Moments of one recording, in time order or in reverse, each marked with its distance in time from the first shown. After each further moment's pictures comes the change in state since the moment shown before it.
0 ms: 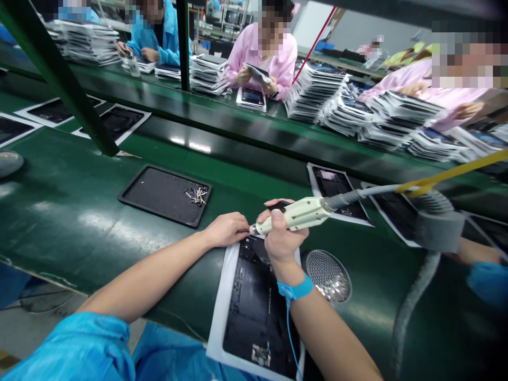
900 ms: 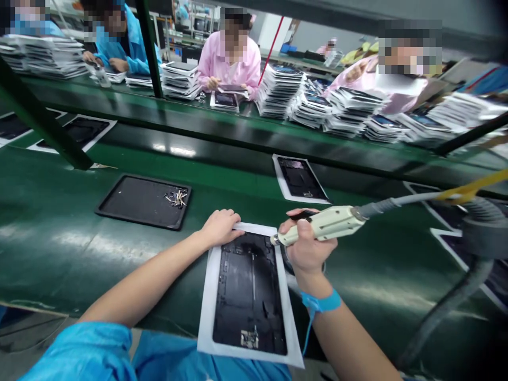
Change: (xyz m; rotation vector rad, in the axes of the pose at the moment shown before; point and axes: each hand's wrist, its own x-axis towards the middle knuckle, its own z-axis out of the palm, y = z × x) left_hand 0.032 0.028 0.002 0.274 -0.220 -0.244; right_hand -0.002 -0.031 -0.087 -0.083 0.182 0.000
